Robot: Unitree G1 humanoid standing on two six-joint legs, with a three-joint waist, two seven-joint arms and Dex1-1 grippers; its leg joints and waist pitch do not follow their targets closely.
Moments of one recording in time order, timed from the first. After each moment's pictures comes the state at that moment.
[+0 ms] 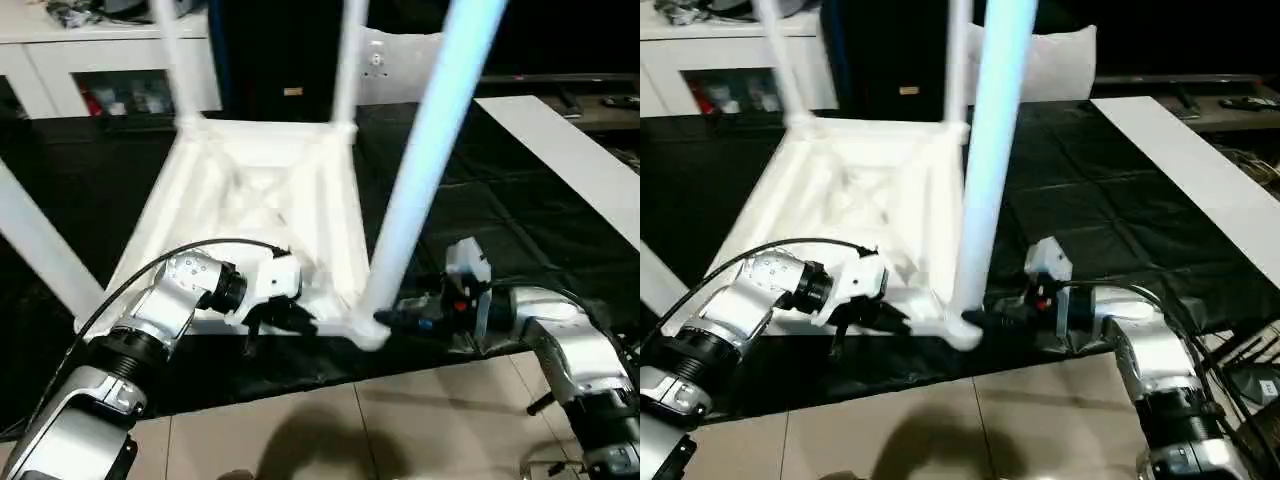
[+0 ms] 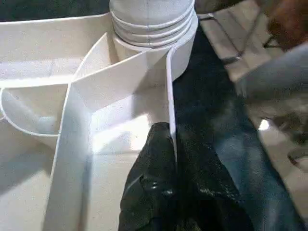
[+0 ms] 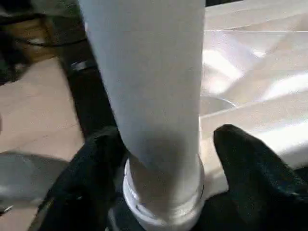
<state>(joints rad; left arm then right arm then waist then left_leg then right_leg) -0.62 0.42 -0.37 0.59 0.04 -0.06 -1.39 -0.38 -0.45 0.12 0.35 0.29 0.15 1.31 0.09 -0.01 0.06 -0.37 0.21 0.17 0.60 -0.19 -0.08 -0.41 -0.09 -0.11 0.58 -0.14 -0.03</state>
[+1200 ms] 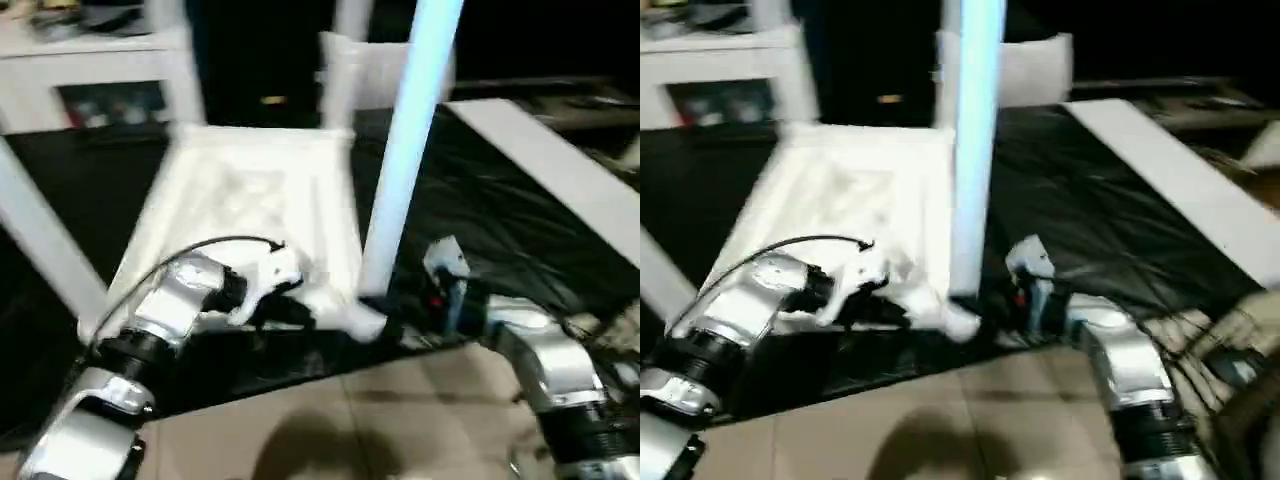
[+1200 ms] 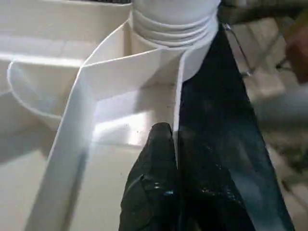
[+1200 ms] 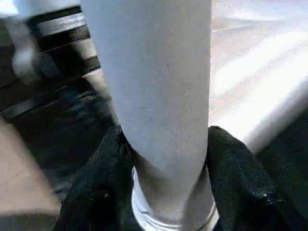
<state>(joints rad) -0.61 0.34 -0.30 0.55 0.05 0.24 -1.18 -0.32 -0.27 0.04 0.22 0.23 0.35 0.91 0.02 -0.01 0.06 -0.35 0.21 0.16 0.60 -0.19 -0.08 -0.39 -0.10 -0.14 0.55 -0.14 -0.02</state>
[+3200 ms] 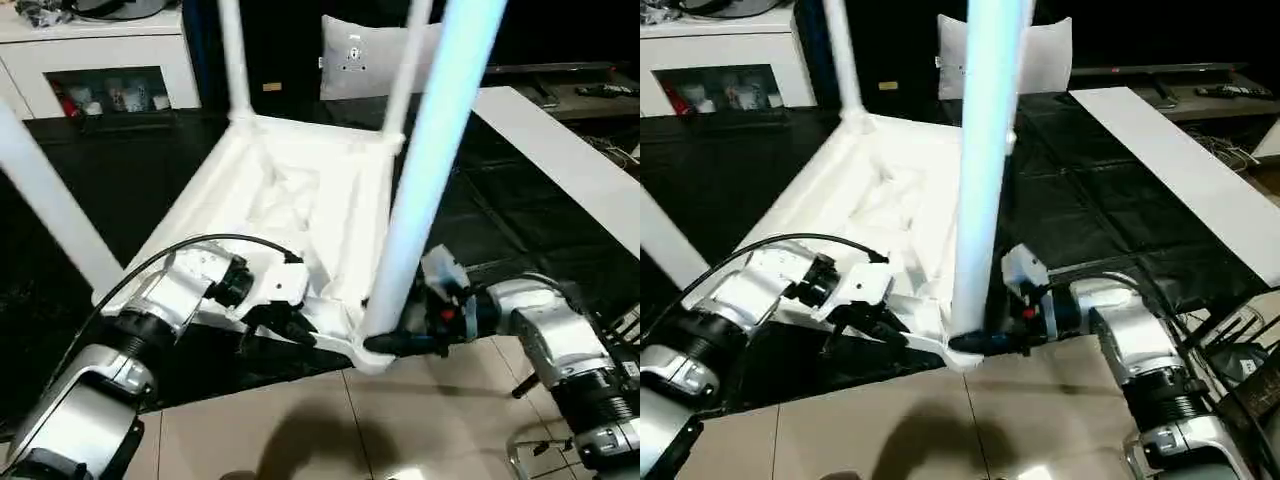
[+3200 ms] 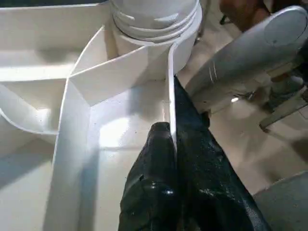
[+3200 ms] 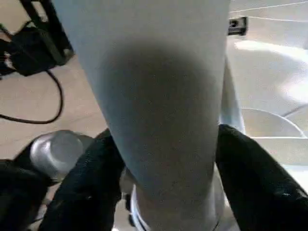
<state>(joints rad) -0.71 0.42 -0.43 0.67 0.06 -0.14 -1.50 -0.44 -0.46 0.21 0.36 0.28 0.19 1.47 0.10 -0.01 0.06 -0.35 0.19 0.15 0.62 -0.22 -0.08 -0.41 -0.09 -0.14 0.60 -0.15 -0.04</state>
